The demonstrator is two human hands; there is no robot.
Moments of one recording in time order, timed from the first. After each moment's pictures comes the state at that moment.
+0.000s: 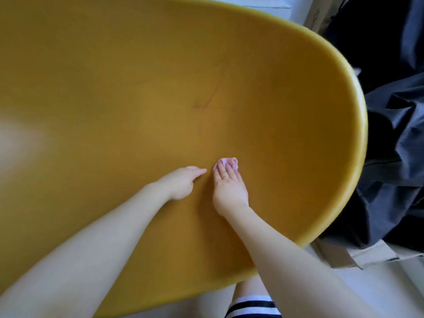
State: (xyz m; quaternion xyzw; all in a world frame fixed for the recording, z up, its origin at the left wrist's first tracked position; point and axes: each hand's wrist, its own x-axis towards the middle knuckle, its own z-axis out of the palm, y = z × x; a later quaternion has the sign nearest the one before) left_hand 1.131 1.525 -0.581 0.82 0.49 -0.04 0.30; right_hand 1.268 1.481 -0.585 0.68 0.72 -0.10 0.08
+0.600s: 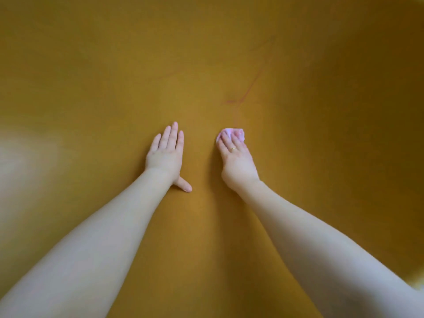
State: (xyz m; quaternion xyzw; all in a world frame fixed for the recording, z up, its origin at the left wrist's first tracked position) left_hand 1.043 1.606 -0.596 0.77 0.60 -0.20 0.01; right_hand 1.209 1.583 -0.620 0.66 0.75 -0.10 -0.06
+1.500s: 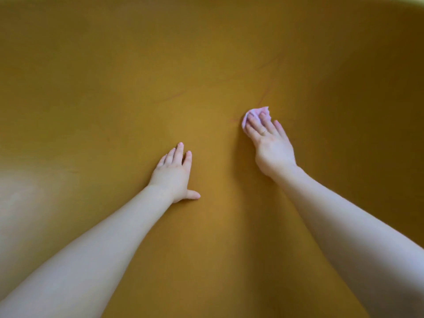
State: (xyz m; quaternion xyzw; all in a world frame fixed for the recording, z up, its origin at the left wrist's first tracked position) left_hand 1.039 1.616 -0.587 0.79 0.60 -0.15 0.07; right_hand 1.262 1.637 -0.587 0.66 0.75 0.01 -0.09
